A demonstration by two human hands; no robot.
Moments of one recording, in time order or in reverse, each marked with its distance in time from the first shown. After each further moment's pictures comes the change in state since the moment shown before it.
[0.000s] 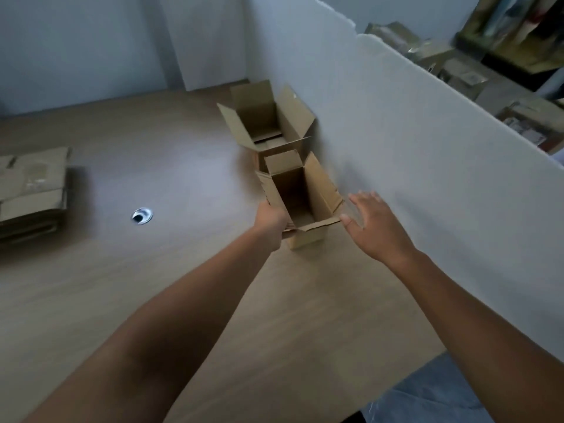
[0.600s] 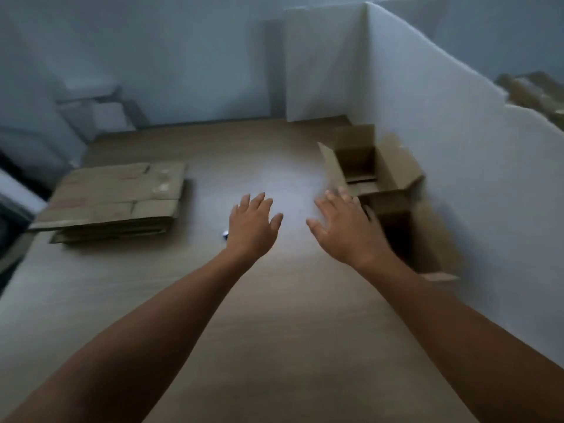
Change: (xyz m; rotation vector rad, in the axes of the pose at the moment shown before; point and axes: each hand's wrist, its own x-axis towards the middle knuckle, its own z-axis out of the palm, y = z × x) left_hand 0.035 0.070 -0.203 1.167 0.430 0.519; right_hand 0.120 -0.220 0.043 -0.152 -0.096 -0.438
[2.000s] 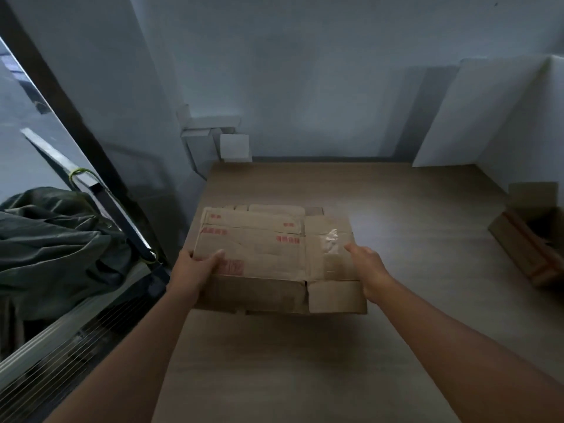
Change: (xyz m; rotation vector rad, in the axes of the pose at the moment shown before) left_hand 0.017 -0.541 -0.141 -0.816 0.181 -0.785; right_hand 0.209 -0.343 0.194 1.128 -0.047 0.709
